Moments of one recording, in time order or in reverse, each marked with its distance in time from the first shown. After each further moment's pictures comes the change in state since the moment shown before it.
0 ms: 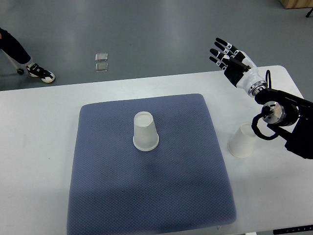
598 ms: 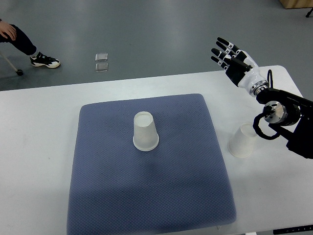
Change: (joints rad) left arm 0.001 0.000 0.010 0.017 0.000 0.005 0.000; right arm 0.000 -0.009 -0.001 0.000 0.000 -0.002 0.000
